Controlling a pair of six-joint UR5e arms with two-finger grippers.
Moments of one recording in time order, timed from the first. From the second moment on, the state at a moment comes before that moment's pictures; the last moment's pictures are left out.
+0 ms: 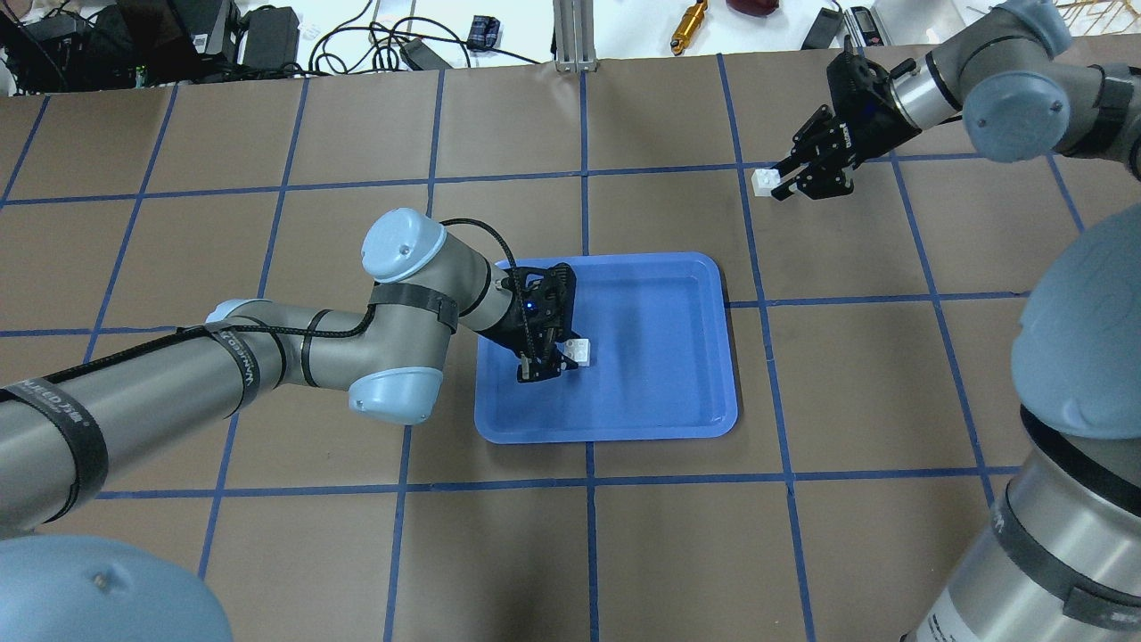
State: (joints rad) left arm -1.76 -1.99 -2.04 -0.60 1.08 1.48; right arm 1.29 -0.98 1.50 -1.82 -0.88 -1.87
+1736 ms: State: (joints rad) left arm -1.77 -2.00 -2.04 -0.61 1.07 1.46; right arm 1.55 -1.26 2.10 -2.38 -0.97 -1.42
